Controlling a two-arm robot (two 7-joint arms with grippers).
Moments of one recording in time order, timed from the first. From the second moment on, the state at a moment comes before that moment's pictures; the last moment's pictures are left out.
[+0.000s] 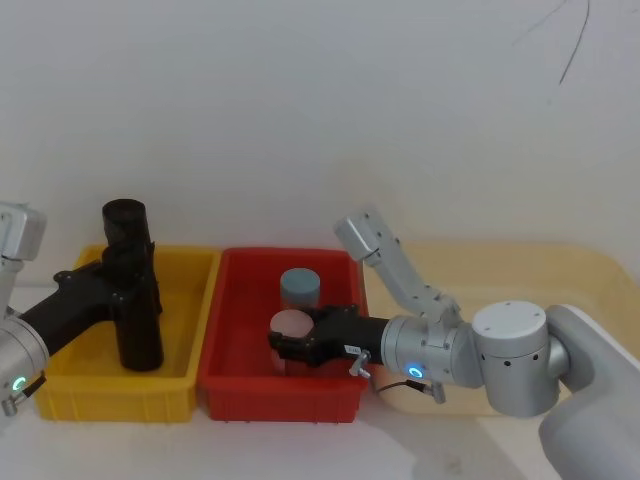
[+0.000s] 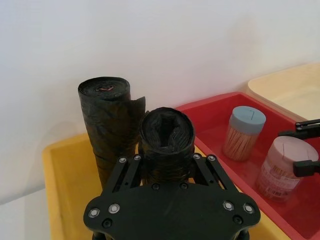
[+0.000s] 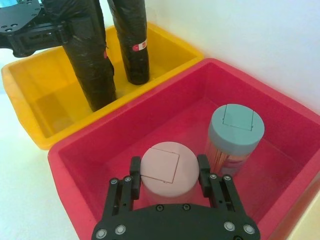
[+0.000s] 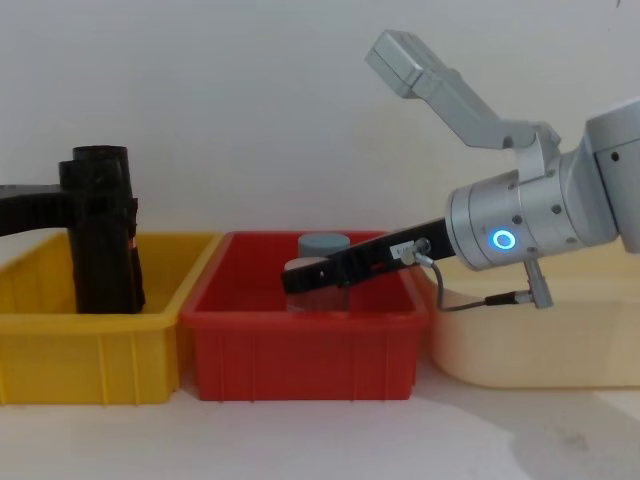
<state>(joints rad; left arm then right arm) -0.41 0.42 0.23 -1.34 -0.49 0.08 -0.42 0.74 0.21 -0.65 -1.12 0.34 0.41 0.52</state>
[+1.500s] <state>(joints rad) -0.63 0.36 0.28 -1.40 -0.53 0.01 -0.50 0.71 0.31 -0.47 -1.39 0.40 0.29 0.42</state>
